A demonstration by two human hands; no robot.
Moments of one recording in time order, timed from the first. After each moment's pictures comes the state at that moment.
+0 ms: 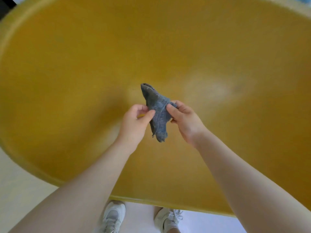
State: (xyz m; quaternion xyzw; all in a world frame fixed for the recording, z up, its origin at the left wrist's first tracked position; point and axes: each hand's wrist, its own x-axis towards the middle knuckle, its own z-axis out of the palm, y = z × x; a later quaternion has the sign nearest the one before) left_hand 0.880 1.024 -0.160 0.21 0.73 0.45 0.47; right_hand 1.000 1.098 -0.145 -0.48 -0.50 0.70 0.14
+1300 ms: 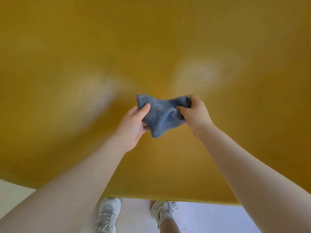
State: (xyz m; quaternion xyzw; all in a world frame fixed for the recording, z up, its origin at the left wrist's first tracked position) left_hand 0.922 1.037 -0.179 0.04 0.54 0.49 0.69; right_hand 1.063 1.116 -0.177 -0.65 -0.53 0.54 0.10
